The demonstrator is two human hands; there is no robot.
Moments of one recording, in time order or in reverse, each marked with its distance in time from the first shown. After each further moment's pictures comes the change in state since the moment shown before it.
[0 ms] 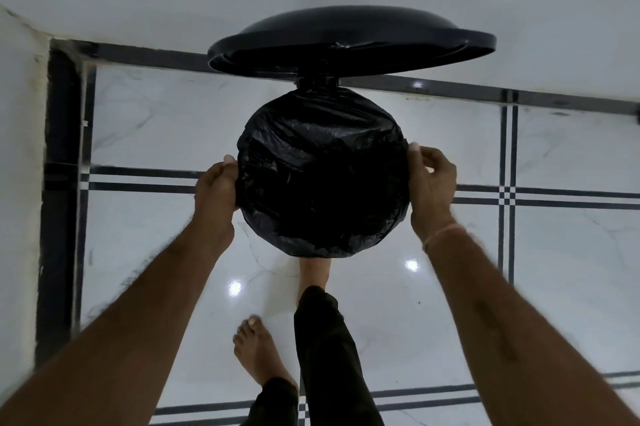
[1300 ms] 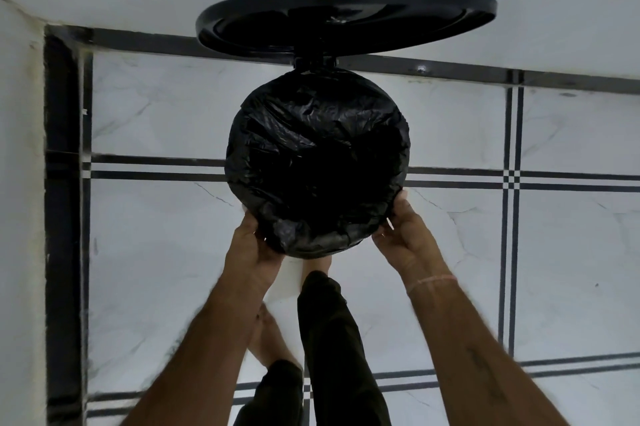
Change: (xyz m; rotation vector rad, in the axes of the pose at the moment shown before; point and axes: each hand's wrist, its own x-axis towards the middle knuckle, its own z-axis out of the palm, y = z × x) left_hand -0.054 -0.083 0.006 -0.654 -0.097 -0.437; right_hand -0.058 0.072 -0.008 0.764 -0.228 0.672
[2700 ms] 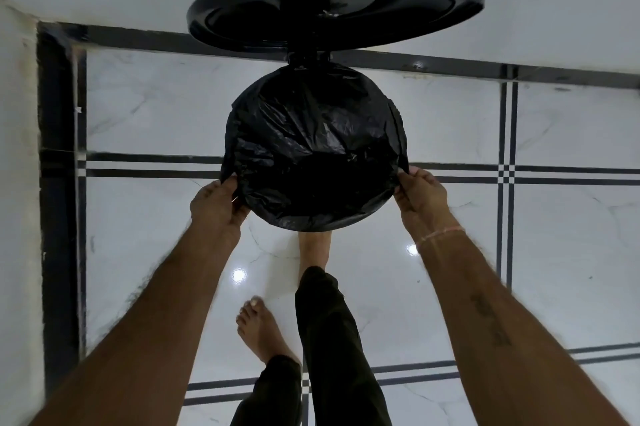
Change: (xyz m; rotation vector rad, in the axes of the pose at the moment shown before) left_hand 0.021 0.057 0.012 0.246 0.209 0.236; right_hand 0.016 -0.046 0.020 -0.227 0.147 -0.233
